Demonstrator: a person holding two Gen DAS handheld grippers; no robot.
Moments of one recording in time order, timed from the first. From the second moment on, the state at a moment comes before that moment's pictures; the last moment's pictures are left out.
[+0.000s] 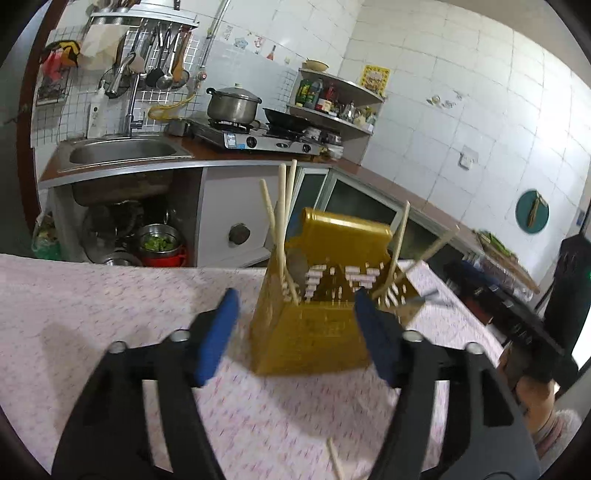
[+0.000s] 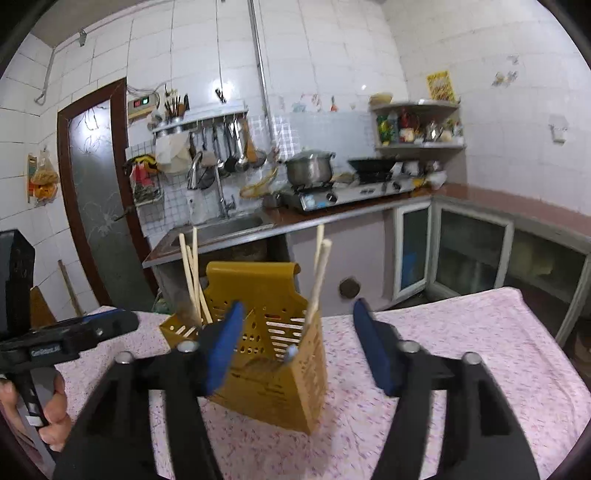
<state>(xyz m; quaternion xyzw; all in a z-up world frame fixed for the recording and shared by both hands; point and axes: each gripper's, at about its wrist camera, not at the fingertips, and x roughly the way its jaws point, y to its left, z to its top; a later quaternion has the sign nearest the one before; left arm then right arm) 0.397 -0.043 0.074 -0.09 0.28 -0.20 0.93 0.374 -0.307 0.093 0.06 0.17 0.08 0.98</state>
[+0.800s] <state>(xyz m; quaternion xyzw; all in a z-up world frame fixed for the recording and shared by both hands) 0.289 -0.034 -0.010 -0.01 0.39 -0.23 0.89 0.269 -0.331 0.007 0.04 0.31 -0.02 0.95</state>
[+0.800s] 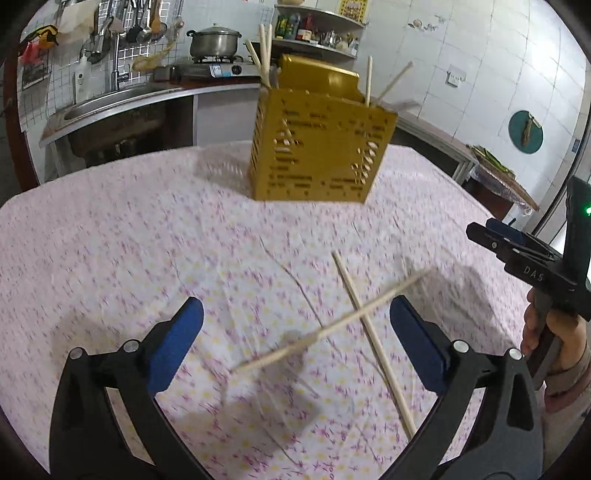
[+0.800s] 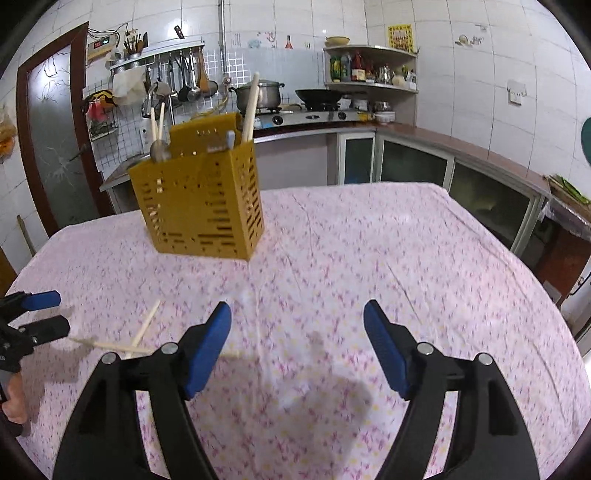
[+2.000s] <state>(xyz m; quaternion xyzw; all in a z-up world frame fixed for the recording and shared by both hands) 0.289 0.006 -0.037 -0.02 0.46 -0.14 0.88 0.290 -0.247 -0.017 0.05 0.37 0.01 0.93</state>
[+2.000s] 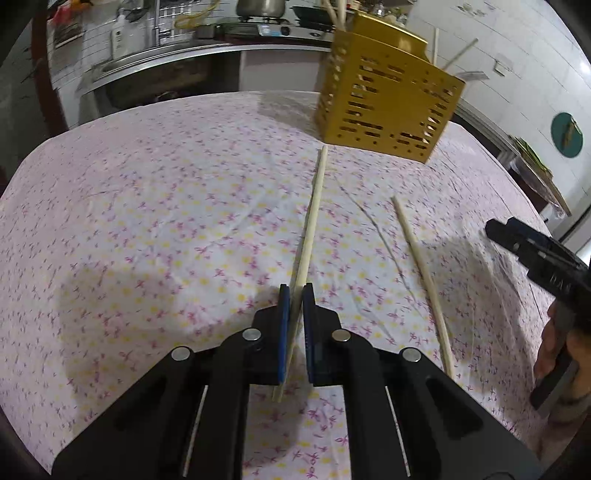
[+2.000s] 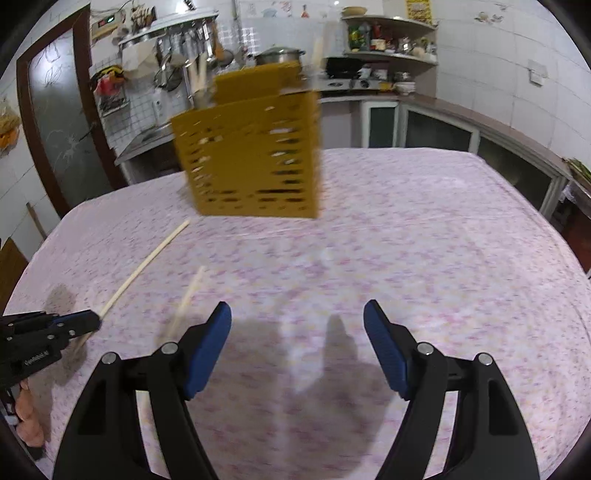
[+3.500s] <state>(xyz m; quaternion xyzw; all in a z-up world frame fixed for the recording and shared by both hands) 0.316 0.014 -0.037 -0.04 0.49 -0.13 0.86 0.339 -0.175 -0.036 0.06 0.48 0.08 0.87</state>
